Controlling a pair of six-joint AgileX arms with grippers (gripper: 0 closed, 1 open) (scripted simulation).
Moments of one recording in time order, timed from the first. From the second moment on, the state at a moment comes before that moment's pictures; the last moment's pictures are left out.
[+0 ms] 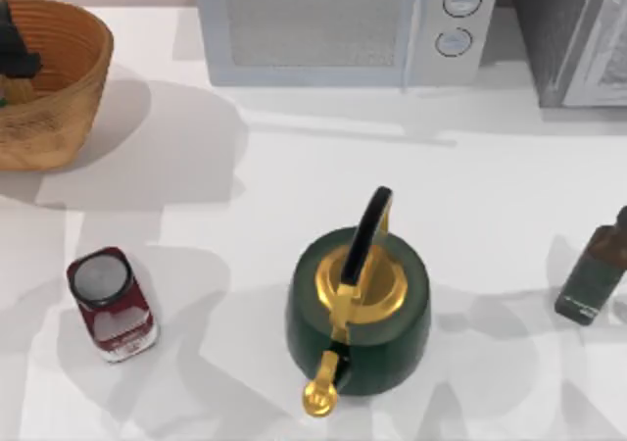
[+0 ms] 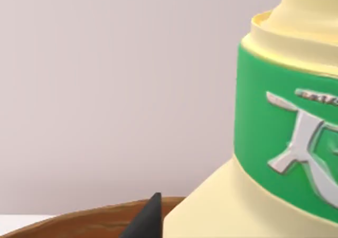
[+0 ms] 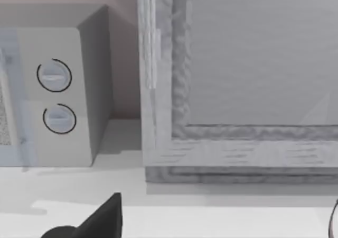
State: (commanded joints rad) left arm 0.15 2.05 0.86 1.18 0.19 0.01; right arm 0.00 0.00 0.00 0.00 0.00 0.00
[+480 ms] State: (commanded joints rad) left arm 0.15 2.05 0.86 1.18 0.19 0.01; right arm 0.00 0.00 0.00 0.00 0.00 0.00
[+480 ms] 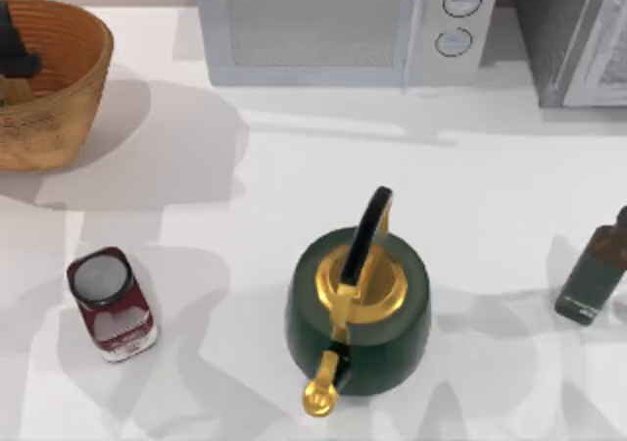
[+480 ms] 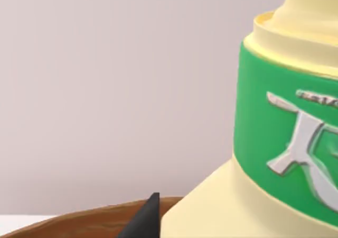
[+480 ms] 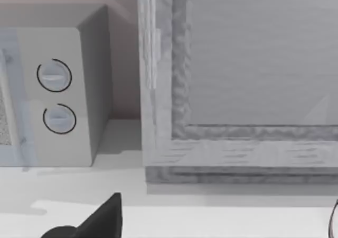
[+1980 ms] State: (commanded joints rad) left arm 0.16 1.70 1.11 0.60 0.18 0.02; right arm 0.00 0.00 0.00 0.00 0.00 0.00
